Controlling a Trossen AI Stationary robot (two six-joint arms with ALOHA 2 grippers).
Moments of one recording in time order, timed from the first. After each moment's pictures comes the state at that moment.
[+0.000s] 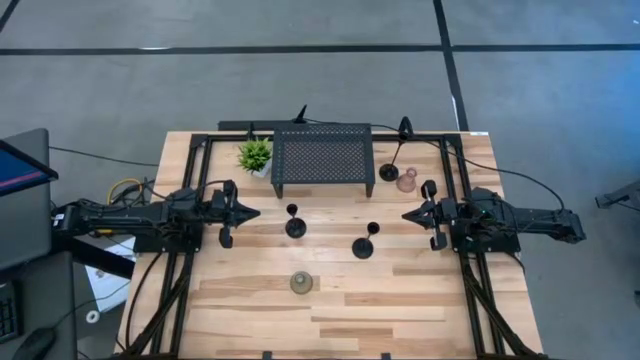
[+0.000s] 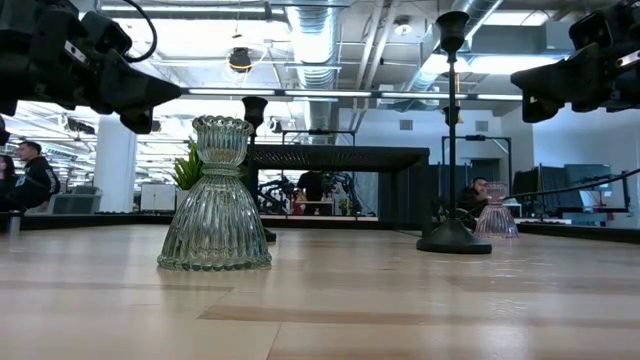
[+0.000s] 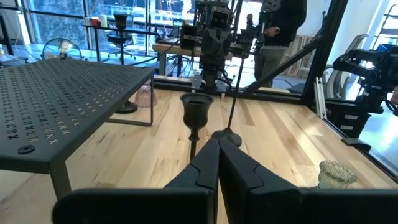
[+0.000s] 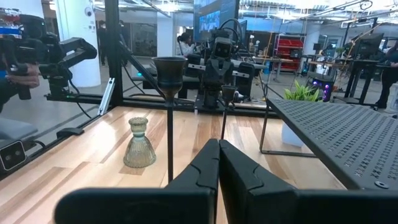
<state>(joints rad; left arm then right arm) 0.07 0.18 0.01 0.30 0.05 -0.06 -0.06 0.01 0.00 0.04 -0.13 -0.06</state>
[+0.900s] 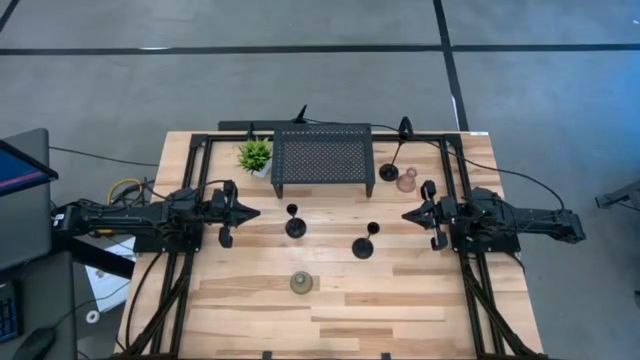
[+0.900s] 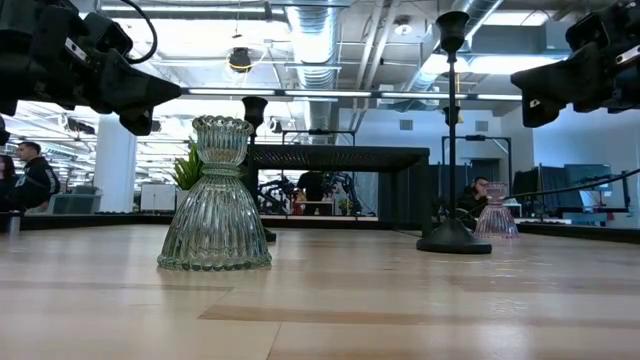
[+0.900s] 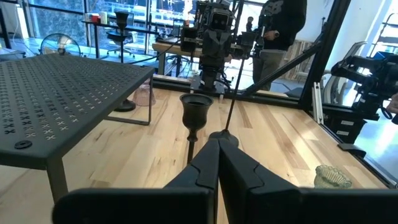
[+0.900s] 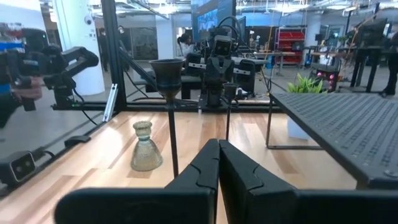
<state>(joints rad) 0.07 0.18 0.01 0.30 0.05 -0.10 -0.06 0.01 0.00 0.04 -0.13 0.03</state>
